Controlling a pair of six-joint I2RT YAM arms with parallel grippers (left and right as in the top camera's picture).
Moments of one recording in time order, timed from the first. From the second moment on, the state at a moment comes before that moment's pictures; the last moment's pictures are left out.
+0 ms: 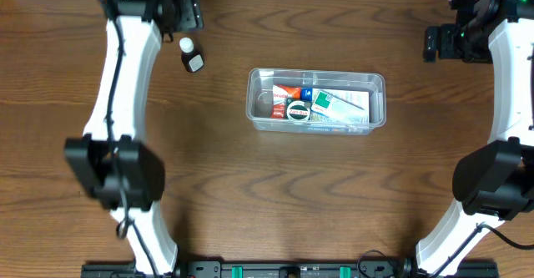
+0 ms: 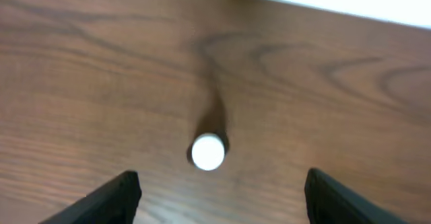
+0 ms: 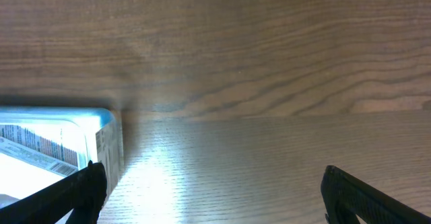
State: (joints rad) left arm -0.07 2.06 2.09 -1.01 -0.06 -0.21; right arm -0.17 2.00 2.05 -1.30 0.02 -0.09
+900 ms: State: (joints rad) left arm -0.05 2.36 2.38 -1.23 -0.06 -0.20; right arm -0.17 2.00 2.05 -1.30 0.02 -0.09
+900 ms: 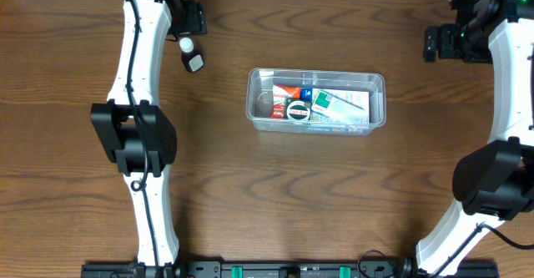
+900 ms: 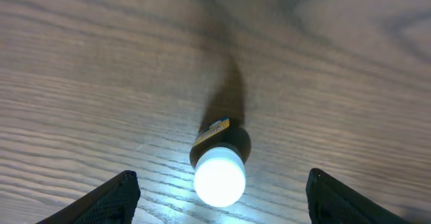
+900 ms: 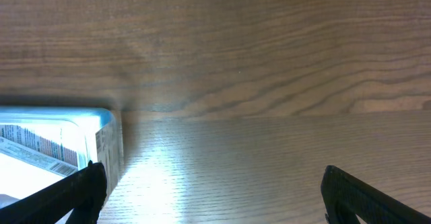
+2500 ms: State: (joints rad) left arm -0.06 2.45 2.38 -1.28 -0.06 -0.20; right arm -0.17 2.00 2.05 -1.30 0.02 -0.09
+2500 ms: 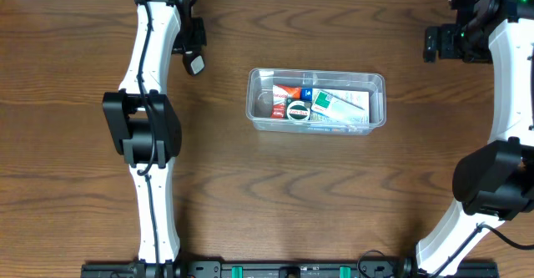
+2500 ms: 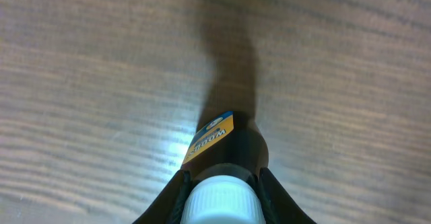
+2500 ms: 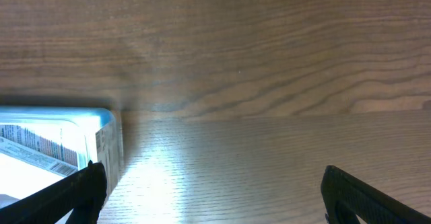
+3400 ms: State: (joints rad) left arm -0.48 1.99 2.36 -1.63 -0.10 -0.57; right arm -0.17 2.00 2.05 -1.30 0.02 -0.09
